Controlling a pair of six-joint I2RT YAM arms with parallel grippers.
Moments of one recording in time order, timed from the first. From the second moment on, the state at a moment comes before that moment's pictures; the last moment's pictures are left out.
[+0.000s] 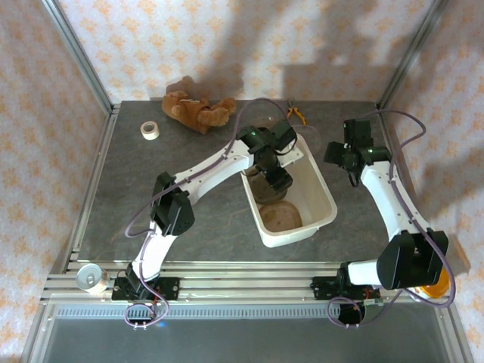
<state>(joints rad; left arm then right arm) -0.79 2.17 2.18 -1.18 0.12 0.07 0.07 1.35 1.18 -0.78 0.16 0.34</state>
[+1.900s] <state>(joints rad) -0.50 1.93 1.87 -1.26 -0.04 -0.72 0.20 1.56 1.18 -0.82 -0.23 0.44</state>
